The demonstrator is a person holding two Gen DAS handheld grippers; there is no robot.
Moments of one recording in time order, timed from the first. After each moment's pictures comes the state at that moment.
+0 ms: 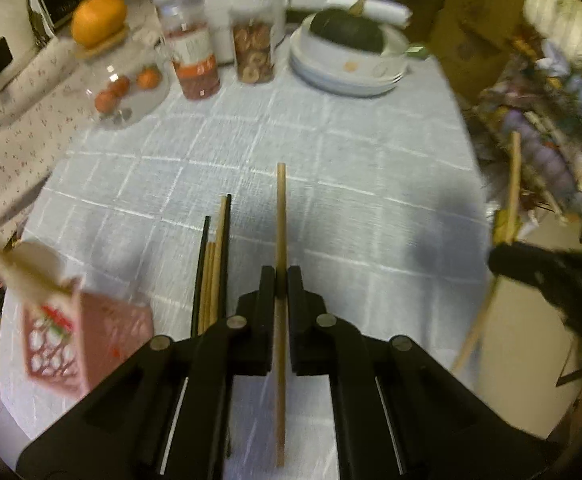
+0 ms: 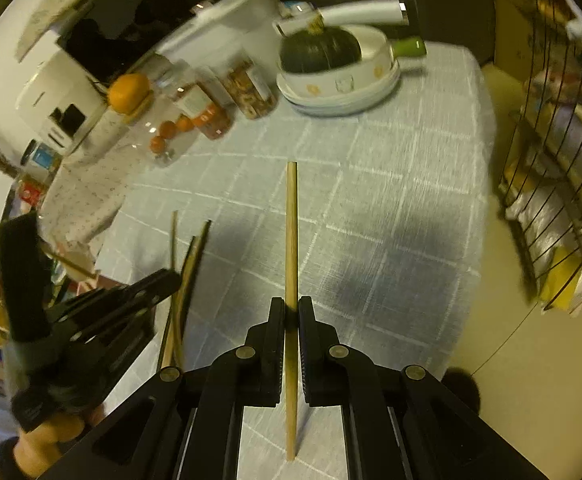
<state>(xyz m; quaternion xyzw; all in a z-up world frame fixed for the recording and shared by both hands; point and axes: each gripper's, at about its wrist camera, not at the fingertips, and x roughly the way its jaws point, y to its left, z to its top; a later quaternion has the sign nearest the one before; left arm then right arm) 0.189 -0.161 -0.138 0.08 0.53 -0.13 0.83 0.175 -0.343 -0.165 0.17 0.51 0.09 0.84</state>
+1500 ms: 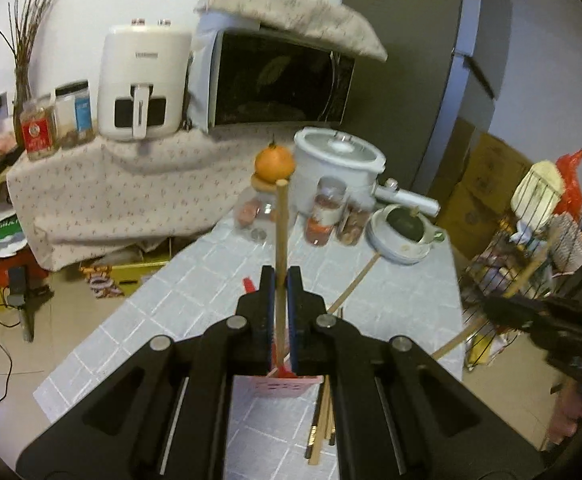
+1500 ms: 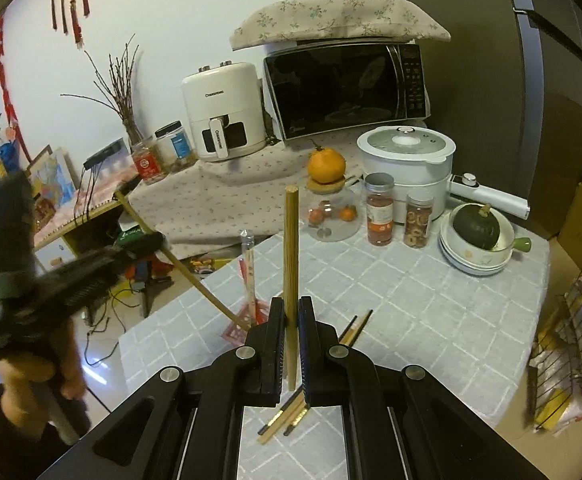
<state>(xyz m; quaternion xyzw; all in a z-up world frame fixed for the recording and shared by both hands) 0.135 0.043 -0.014 -0.06 0.33 -0.08 0.94 0.106 -0.178 -0.024 0.04 0.33 0.21 0.92</state>
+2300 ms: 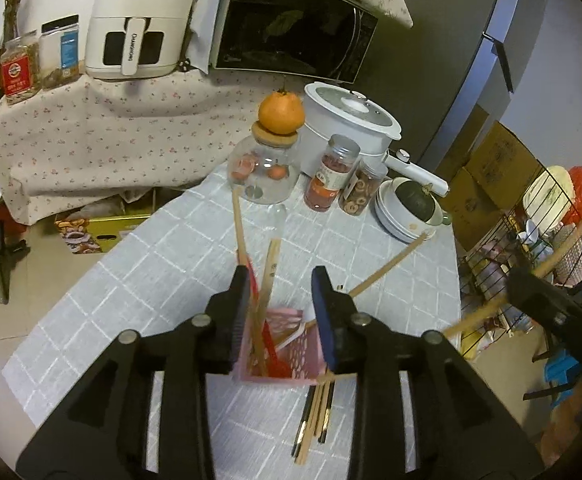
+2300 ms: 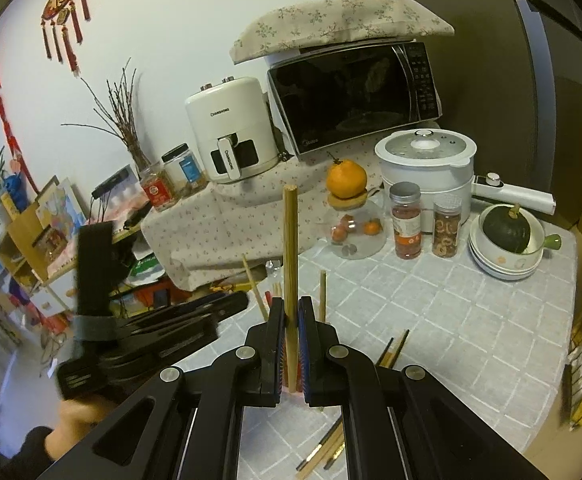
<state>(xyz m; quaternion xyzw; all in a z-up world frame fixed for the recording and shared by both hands) 0.168 0.052 -0.043 -0.10 0.40 -0.09 0.91 0.137 -0.149 -0.026 0.09 0.32 0.22 0.92</state>
